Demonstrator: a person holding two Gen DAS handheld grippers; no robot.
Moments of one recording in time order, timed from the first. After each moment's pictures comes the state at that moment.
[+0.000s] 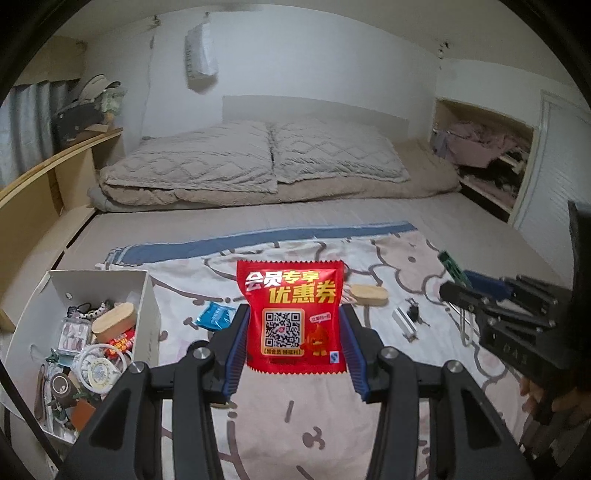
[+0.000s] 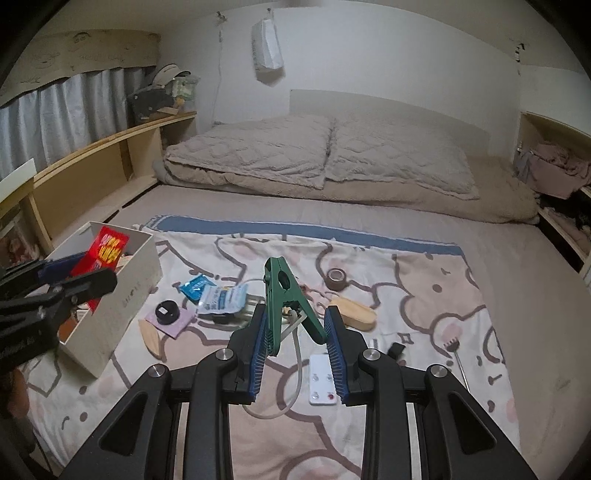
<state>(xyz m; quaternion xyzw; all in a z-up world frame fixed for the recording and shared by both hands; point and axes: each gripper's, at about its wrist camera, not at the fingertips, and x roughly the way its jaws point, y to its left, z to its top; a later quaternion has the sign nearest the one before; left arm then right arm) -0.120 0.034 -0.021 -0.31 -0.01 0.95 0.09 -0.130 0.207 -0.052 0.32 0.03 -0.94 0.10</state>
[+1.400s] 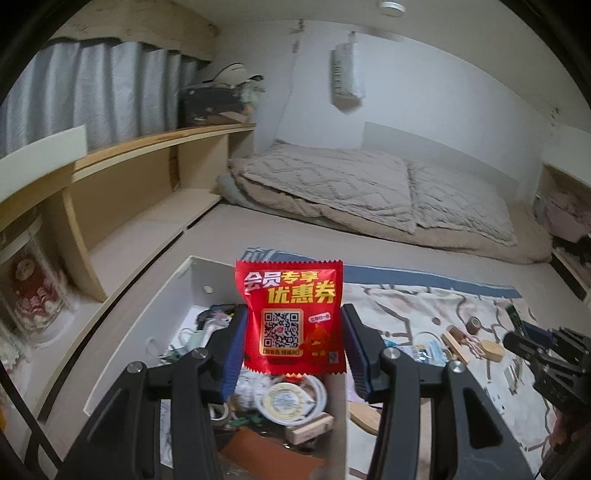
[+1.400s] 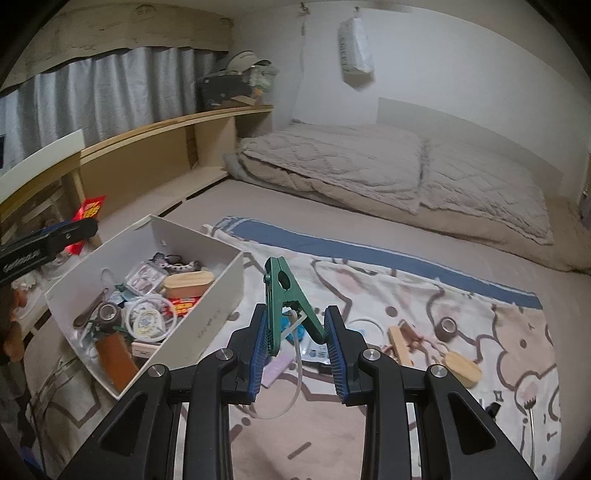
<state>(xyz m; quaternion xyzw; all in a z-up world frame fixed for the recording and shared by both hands) -0.121 -0.185 -0.017 -0.27 -0.08 0.95 -0.10 -0.169 0.057 -0.051 0.31 0.07 -0.92 0.21</state>
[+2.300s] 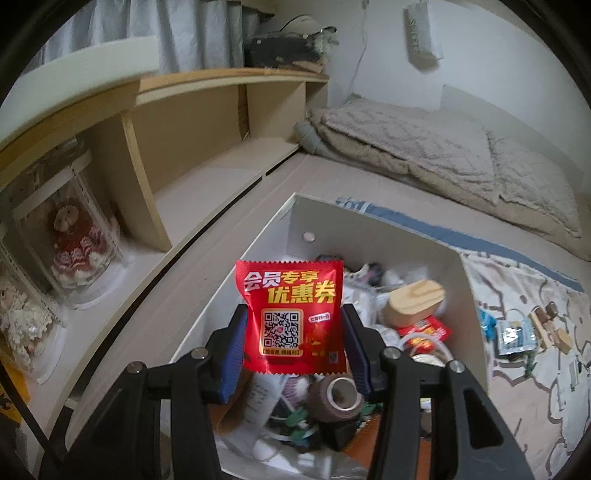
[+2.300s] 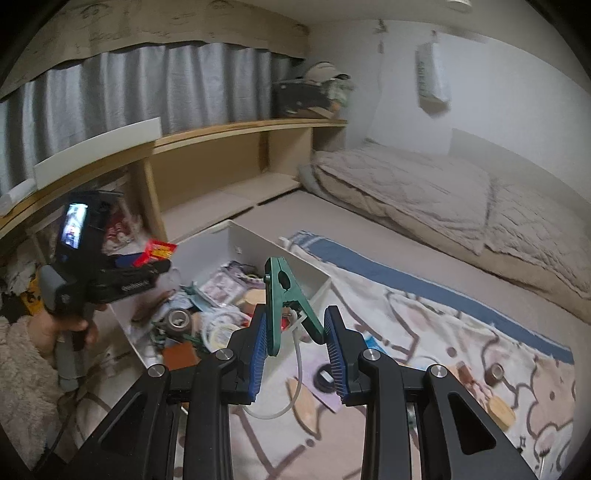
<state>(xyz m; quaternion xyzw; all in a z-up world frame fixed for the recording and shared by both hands) -0.126 -0.278 -0.090 -0.36 -0.07 0.91 -0.21 -0.145 -0.020 -0.024 0.28 0.11 -0.90 0.32</state>
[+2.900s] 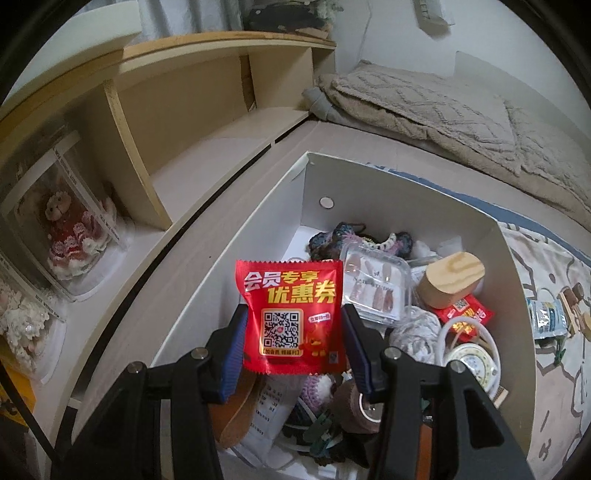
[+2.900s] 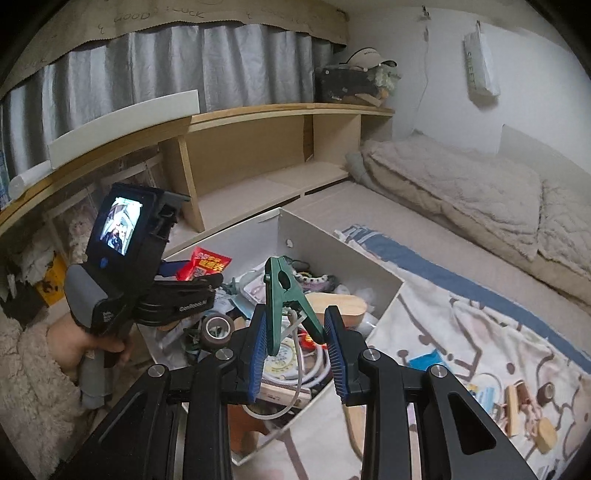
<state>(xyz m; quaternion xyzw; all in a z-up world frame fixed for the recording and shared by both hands) -0.154 -0.291 -0.124 -0.41 -0.06 0.88 -0.23 -0.157 -0.087 -0.060 0.30 0.10 -0.87 0.39</state>
